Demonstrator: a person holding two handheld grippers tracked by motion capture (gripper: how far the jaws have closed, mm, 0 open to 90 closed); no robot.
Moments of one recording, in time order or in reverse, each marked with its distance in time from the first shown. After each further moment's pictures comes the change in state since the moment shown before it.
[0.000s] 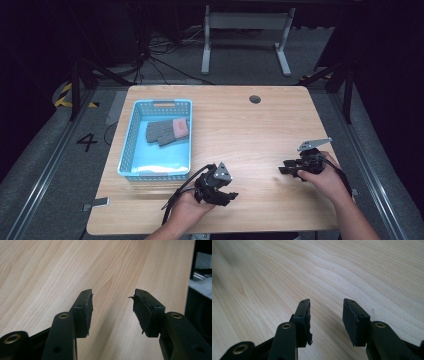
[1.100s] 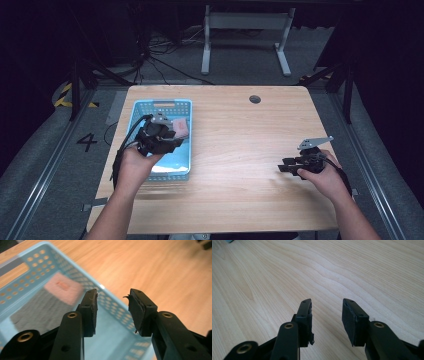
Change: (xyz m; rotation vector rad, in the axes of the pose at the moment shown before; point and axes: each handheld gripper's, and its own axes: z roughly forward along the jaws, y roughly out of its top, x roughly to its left) left arm 0.097 0.007 -0.149 -0.055 0.291 -0.157; right arm 0.008 0.009 -0.008 -0.027 -0.003 -0.027
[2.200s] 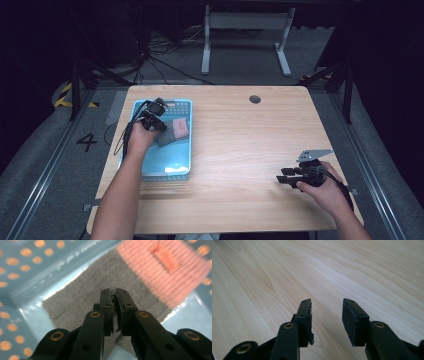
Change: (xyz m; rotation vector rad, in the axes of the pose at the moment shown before) left arm 0.137 -0.004 0.119 0.368 0.121 -0.210; right arm 0.034 -0.017 -0.006 -0.006 -0.003 -0.016
